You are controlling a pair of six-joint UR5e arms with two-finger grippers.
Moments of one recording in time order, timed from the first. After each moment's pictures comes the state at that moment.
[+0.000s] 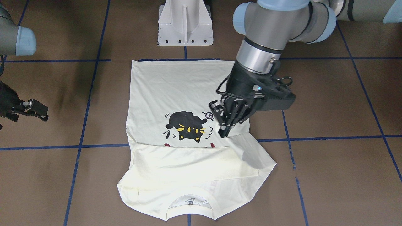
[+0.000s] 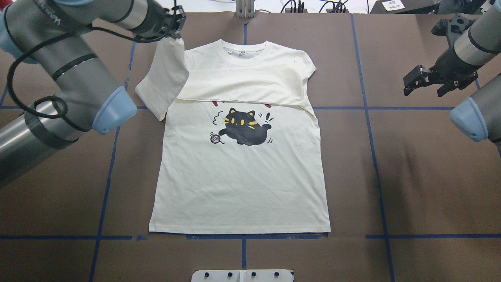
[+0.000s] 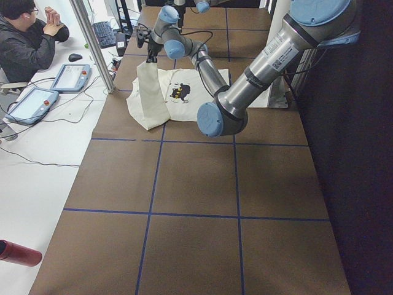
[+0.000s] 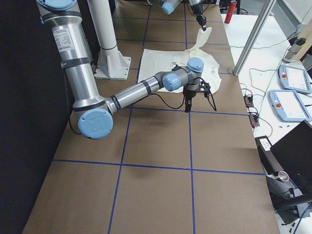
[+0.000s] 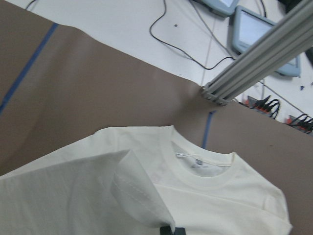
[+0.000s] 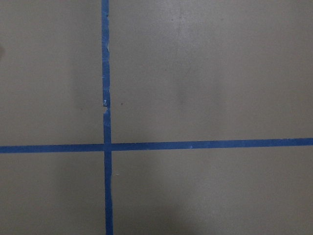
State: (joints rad) left arm -0.87 -2.51 -1.53 -1.84 -1.86 -1.45; right arm 1.10 -1.31 1.75 -1.58 2.24 0.67
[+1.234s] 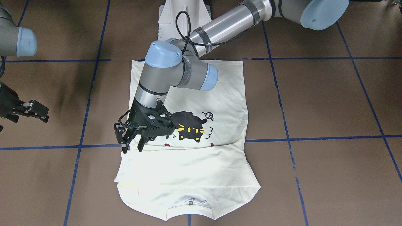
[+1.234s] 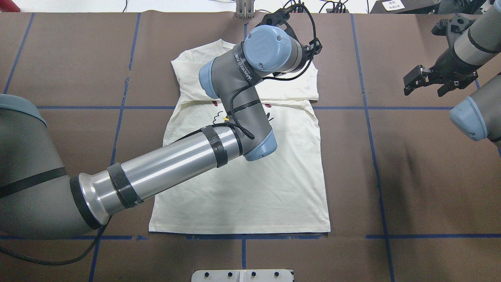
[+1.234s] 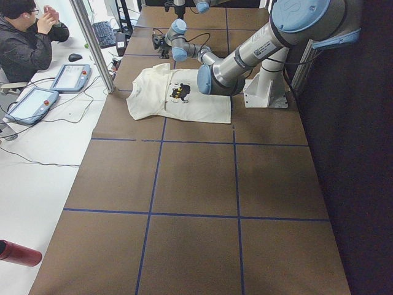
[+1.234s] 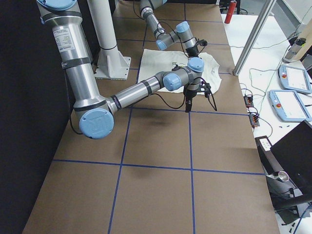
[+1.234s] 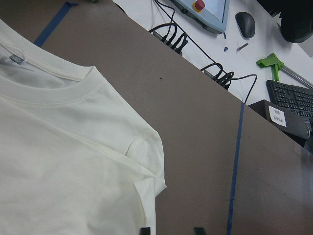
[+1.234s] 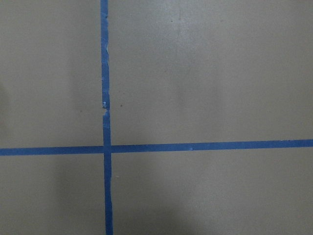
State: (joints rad) left arm -0.59 -2.81 -0.85 -2.37 -1.60 -1.64; right arm 1.10 -1.30 1.75 -1.58 2.24 0.68
